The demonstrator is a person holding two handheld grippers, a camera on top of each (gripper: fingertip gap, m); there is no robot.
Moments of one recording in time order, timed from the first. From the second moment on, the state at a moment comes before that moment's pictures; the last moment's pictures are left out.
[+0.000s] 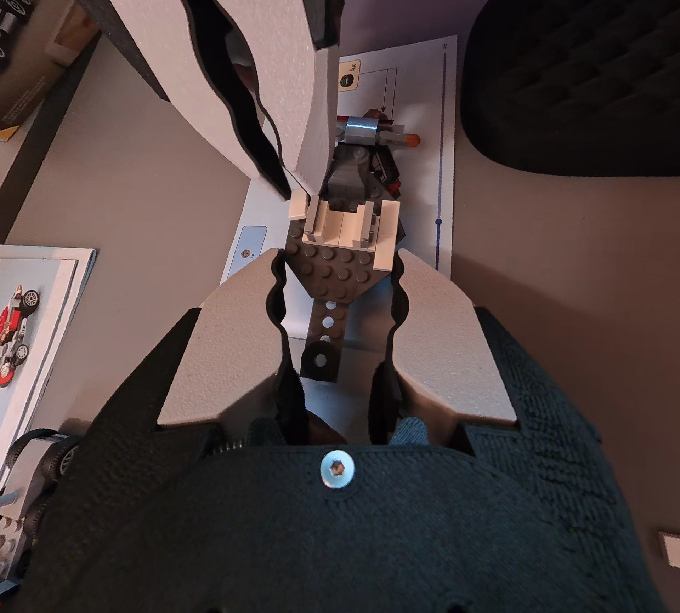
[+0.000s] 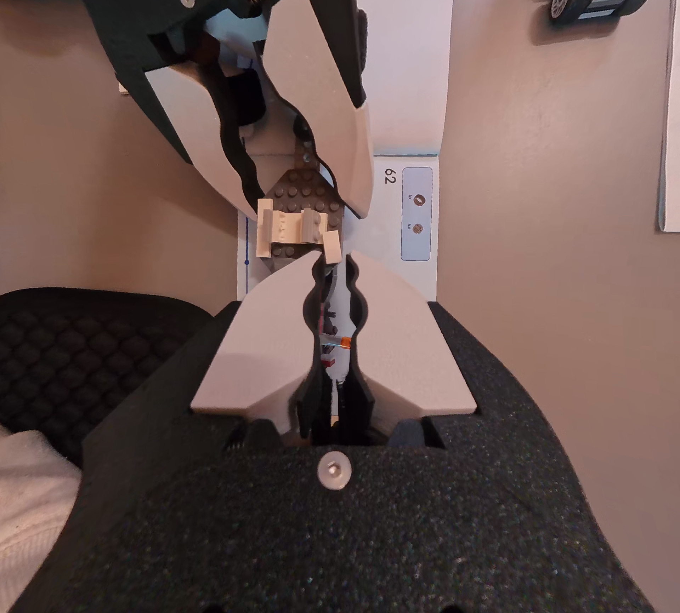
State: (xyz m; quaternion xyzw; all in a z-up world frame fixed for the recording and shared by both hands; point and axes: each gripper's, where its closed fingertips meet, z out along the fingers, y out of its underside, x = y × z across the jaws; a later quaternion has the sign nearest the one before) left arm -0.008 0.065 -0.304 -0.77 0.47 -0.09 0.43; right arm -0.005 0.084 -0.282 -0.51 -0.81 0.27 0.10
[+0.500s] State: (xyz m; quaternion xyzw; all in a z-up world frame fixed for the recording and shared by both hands) left arm -0.008 0.066 -0.304 -0.76 0.47 -0.08 0.43; right arm -0.014 0.087 -0.262 -0.56 -0.69 0.46 0.05
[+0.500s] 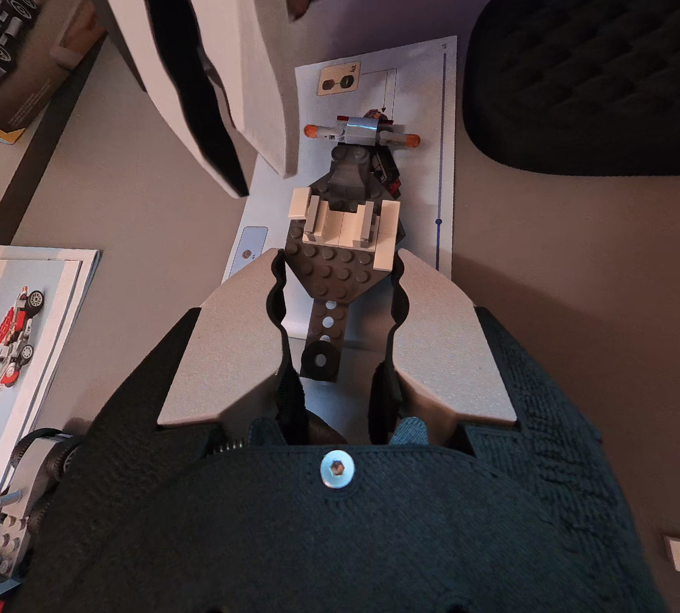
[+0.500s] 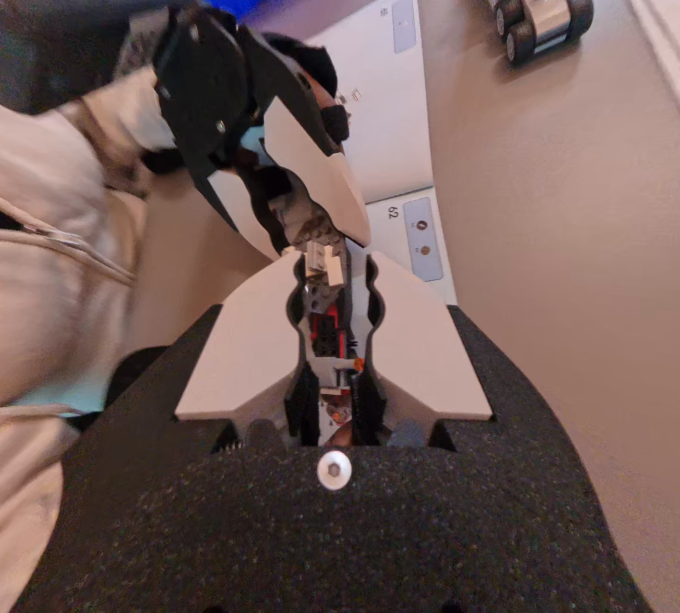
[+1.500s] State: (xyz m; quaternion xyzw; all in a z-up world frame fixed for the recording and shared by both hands) left arm -0.007 0.067 -0.302 -0.75 0.48 -0.06 0.44; right arm -0.010 0.078 -0.287 -0.61 -0.58 0.52 -0.16
